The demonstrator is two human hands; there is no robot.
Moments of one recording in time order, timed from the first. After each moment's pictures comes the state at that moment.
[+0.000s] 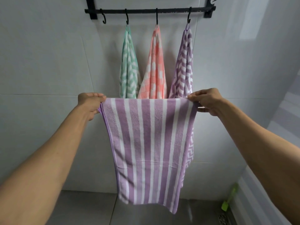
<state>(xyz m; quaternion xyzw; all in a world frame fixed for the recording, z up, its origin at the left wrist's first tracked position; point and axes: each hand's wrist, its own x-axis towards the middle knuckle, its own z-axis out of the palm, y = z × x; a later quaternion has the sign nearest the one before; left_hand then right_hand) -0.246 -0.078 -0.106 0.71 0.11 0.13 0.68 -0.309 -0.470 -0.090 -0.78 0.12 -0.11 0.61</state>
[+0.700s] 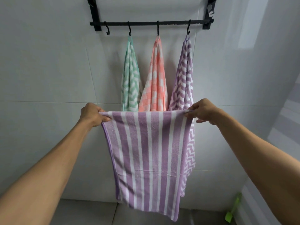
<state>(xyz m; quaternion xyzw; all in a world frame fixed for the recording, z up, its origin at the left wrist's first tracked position) -0.248 -0.059 -0.116 0.91 0.04 0.16 0.39 -0.313 -0.460 -0.087 -0.90 0.08 -0.06 0.43</state>
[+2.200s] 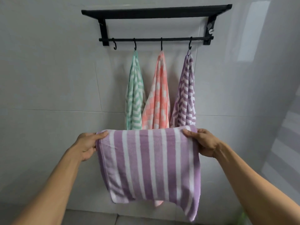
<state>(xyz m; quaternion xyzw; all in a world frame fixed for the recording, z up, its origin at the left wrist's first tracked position) -0.295 -0.030 -0.163 0.66 0.09 -0.02 0.74 -0.348 -0.449 -0.149 -0.65 0.02 0.08 0.76</state>
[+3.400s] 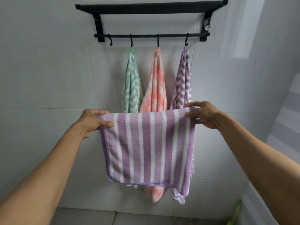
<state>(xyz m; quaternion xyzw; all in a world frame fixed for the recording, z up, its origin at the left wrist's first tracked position) -0.272 -0.048 -0.103 0.77 0.02 0.03 0.64 -0.317 -0.463 -0.075 -0.77 0.05 -0.04 0.64</state>
